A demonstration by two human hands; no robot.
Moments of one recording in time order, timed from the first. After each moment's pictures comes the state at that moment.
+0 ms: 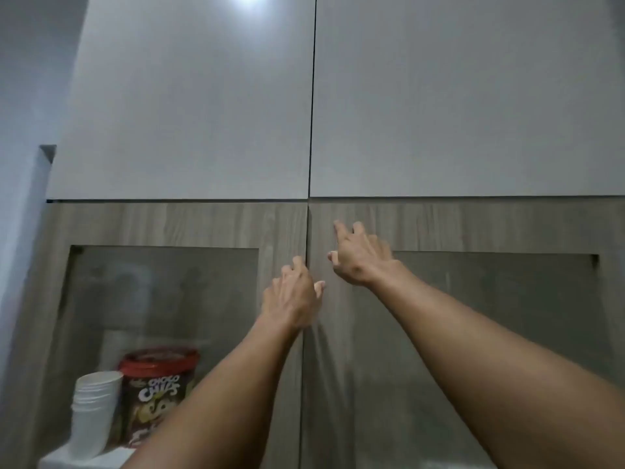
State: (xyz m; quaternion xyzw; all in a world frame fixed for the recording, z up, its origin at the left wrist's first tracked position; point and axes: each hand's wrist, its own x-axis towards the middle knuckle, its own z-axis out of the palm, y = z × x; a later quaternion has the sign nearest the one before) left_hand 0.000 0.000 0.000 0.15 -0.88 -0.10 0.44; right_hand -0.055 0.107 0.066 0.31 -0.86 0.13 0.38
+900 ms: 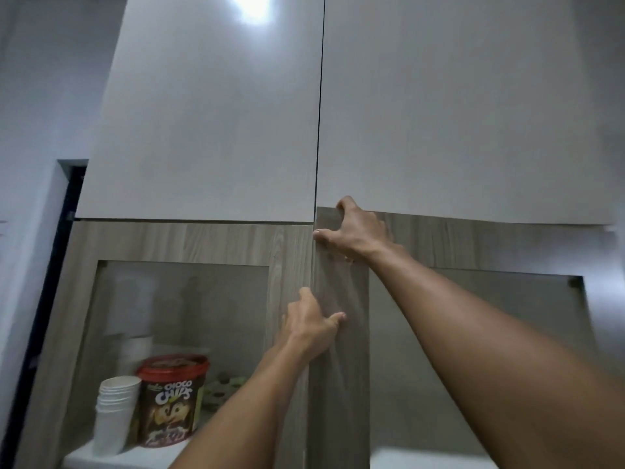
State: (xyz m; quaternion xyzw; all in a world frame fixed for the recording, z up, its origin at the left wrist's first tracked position) left_hand 0.060 0.041 -0.009 0.16 -0.85 -0.33 0.38; right_hand 0.020 0.130 0.114 0.31 -0.82 0.33 0.36
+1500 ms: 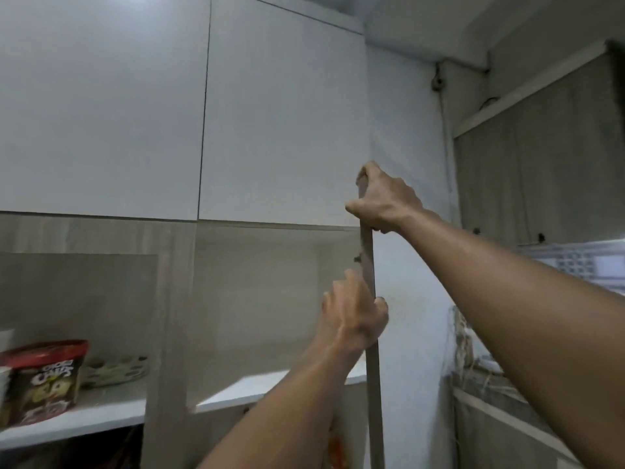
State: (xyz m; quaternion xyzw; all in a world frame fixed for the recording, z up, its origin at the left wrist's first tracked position) left_hand 0.303 0.338 -0.022 -0.12 -0.87 -0.31 0.36; right_hand 0.291 0.420 0.114 0.10 -0.86 0.23 0.44
